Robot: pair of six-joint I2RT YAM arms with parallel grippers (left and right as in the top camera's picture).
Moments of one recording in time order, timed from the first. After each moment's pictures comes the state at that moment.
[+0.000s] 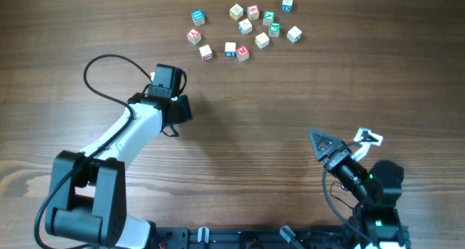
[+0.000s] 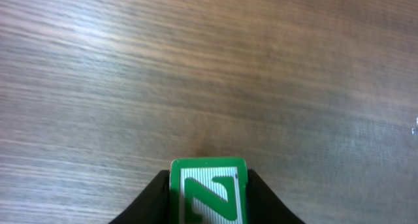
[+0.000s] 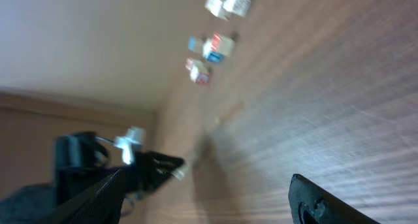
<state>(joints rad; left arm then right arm) -0.22 1.66 0.91 -0.47 -0.10 -0.43 -0.04 0.42 0.03 0.04 -0.62 1.01</state>
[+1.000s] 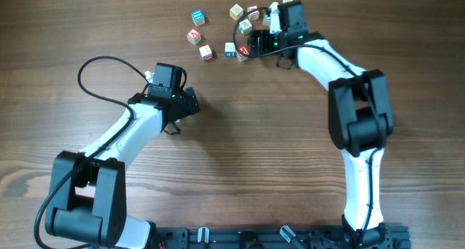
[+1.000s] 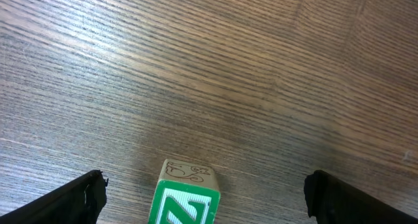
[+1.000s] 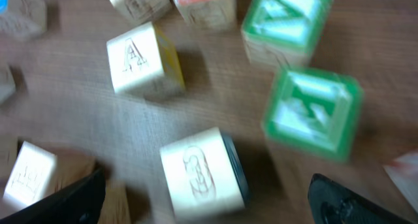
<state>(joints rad) -0.22 1.66 0.91 -0.43 -0.13 -0.54 0.29 2.37 1.72 -0.19 -0.18 0.17</state>
